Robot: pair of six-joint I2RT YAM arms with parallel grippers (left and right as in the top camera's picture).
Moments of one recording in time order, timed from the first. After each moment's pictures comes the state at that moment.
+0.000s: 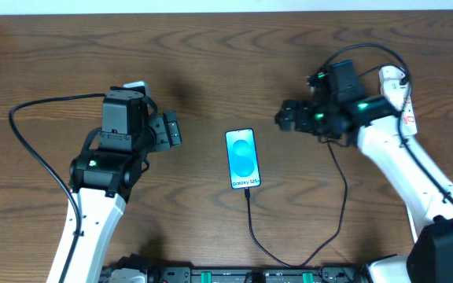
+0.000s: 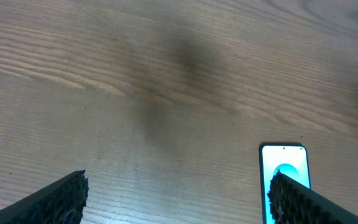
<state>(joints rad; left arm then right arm) -0.15 1.14 1.02 -0.74 -0.05 -0.30 0.25 1.59 1.20 -0.73 -0.34 0.42</state>
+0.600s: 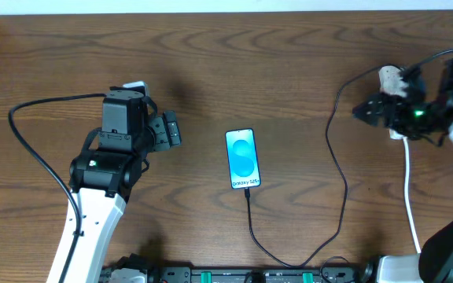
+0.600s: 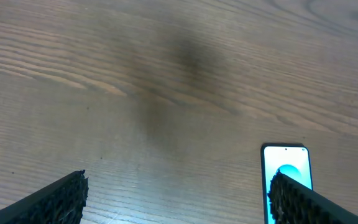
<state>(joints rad) -0.15 1.14 1.02 -0.74 -0.05 -0.30 -0.31 1.60 1.34 -1.04 -0.59 -0.06</state>
